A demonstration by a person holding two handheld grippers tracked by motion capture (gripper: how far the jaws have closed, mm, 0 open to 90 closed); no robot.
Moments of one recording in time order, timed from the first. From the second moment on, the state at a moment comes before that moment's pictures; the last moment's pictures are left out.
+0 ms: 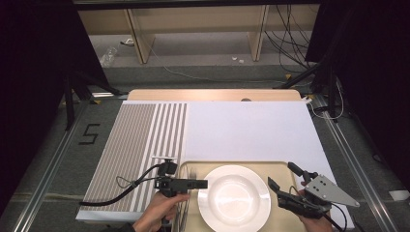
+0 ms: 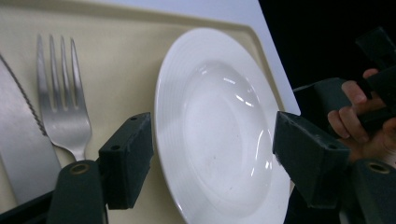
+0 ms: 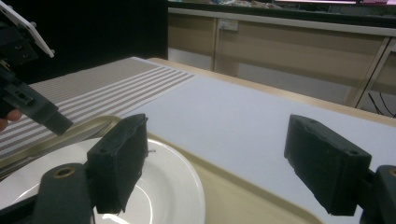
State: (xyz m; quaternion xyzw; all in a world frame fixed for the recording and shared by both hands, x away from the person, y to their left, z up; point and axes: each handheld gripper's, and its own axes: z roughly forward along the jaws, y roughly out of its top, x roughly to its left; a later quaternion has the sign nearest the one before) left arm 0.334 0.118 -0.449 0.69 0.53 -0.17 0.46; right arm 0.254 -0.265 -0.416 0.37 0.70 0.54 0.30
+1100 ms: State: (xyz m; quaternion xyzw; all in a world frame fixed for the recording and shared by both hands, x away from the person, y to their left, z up) left arm 0.323 0.152 -0.417 0.72 0.39 0.03 0.58; right arm 0.254 -0.265 -0.416 0.37 0.70 0.54 0.30
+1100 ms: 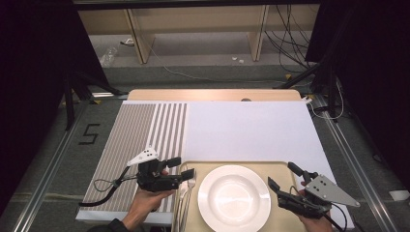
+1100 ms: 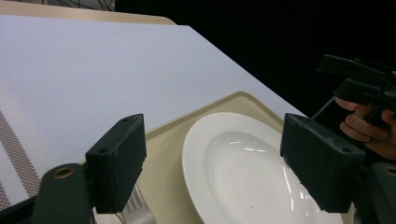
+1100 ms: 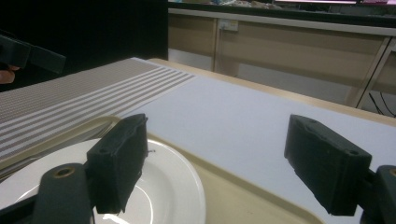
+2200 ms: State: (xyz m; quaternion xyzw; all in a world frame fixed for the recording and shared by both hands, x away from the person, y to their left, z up) left arm 0.311 0.178 -0.416 0.72 0.33 0.13 0.60; right arm 0.254 -0.265 -0.416 0.37 0.70 0.54 0.30
